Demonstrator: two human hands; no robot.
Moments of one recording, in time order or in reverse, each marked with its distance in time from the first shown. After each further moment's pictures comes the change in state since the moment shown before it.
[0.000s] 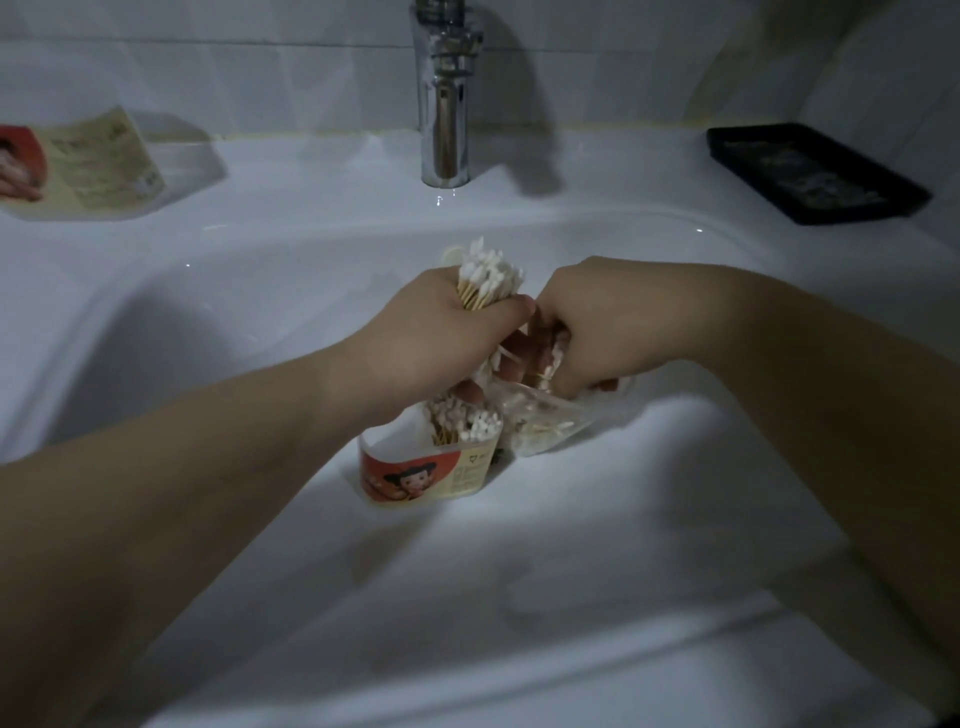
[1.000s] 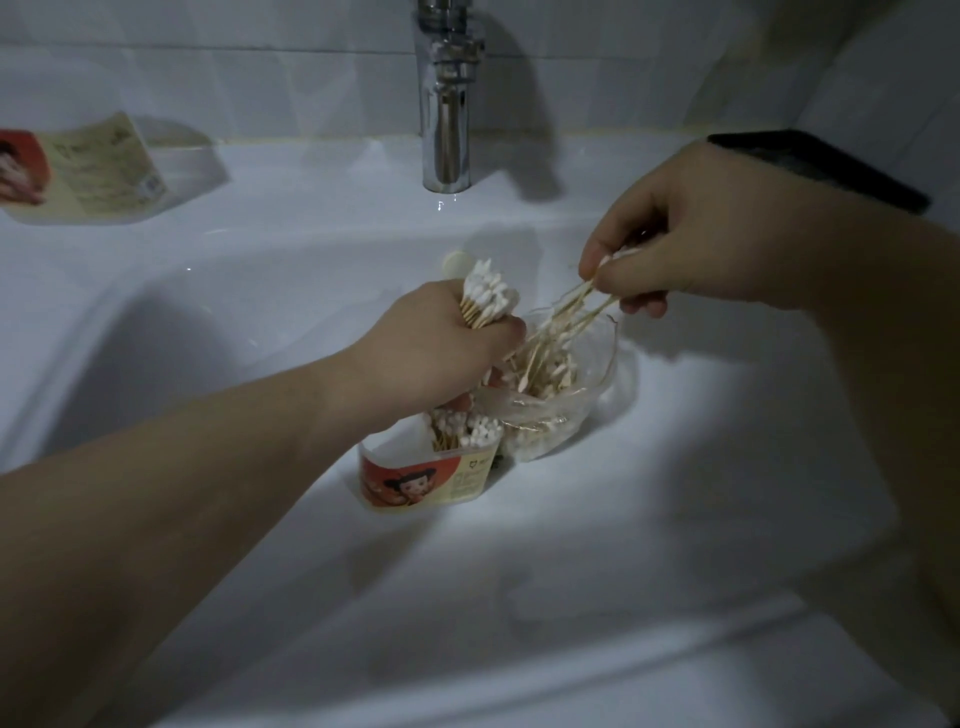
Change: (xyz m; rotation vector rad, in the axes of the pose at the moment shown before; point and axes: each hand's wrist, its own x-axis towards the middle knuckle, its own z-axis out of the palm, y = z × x) left_hand 0.002 -0.009 -0.004 0.211 0.046 0.012; right_hand -0.038 0.029 -0.036 0.520 0.362 0.023
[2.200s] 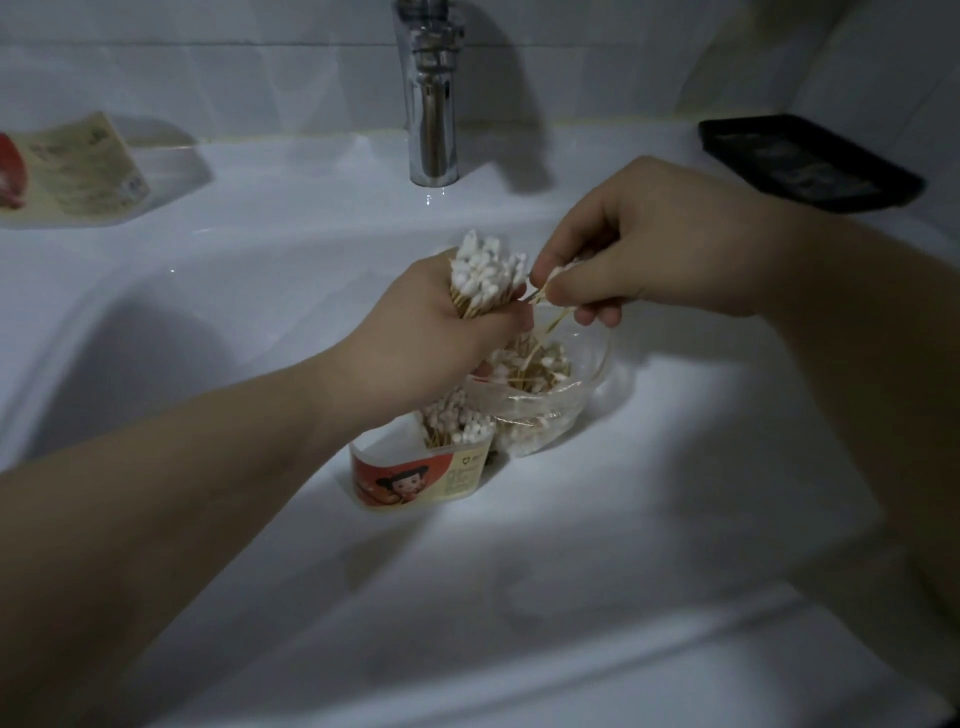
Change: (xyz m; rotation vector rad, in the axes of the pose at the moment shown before) left_hand 0.000 0.003 0.003 -0.185 0.004 0.182; right_hand 0.006 -0.003 0.016 0.128 -0.113 0.024
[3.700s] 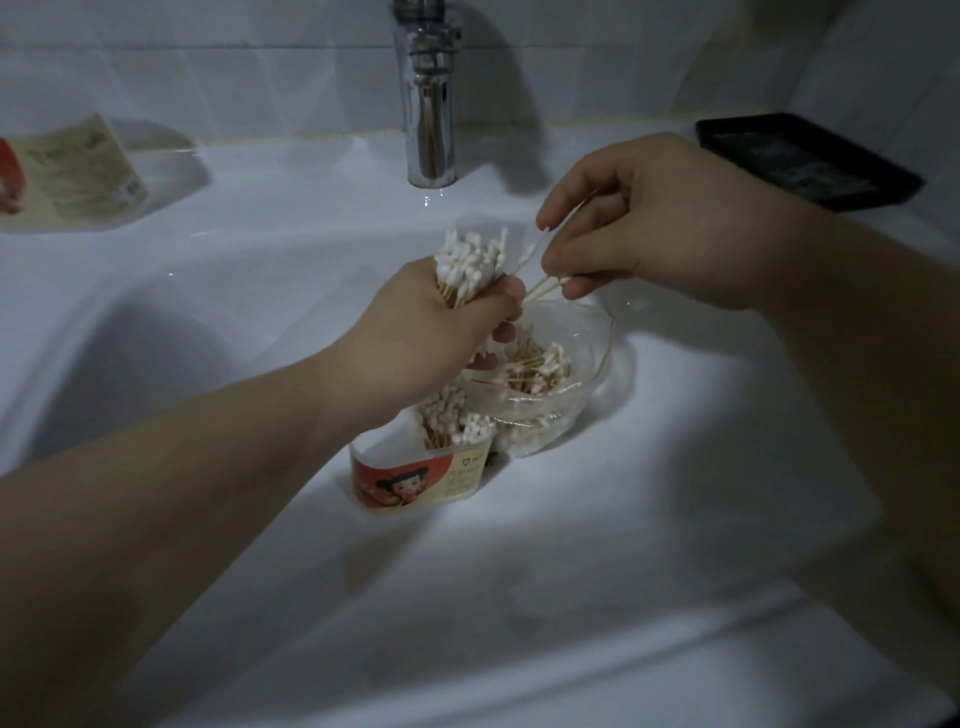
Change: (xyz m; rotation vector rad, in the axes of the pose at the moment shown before) left_hand 0.001 0.003 0.001 -0.117 0.020 -0.077; right_hand 0.007 0.009 -0.002 0.301 0.113 -0.033
